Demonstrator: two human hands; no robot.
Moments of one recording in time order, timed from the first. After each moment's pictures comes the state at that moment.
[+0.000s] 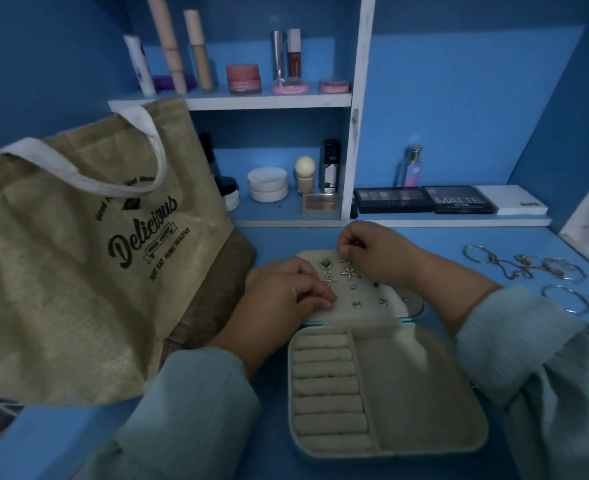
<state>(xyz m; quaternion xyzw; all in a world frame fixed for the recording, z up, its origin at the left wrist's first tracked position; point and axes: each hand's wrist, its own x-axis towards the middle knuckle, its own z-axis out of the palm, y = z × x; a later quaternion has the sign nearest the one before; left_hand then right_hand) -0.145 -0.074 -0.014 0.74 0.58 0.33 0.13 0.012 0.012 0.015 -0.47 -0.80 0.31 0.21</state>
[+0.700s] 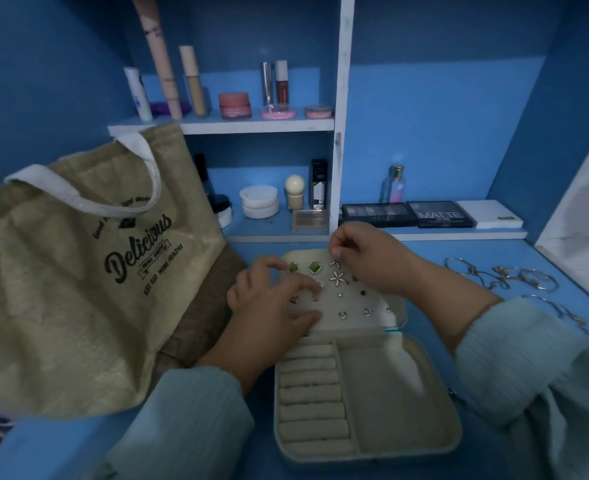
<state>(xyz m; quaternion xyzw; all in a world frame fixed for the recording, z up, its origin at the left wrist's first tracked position) -0.134 -0.083 -0.011 0.68 0.68 0.26 0.08 0.021 -0.002 0.037 -0.45 -0.81 0.28 0.26</state>
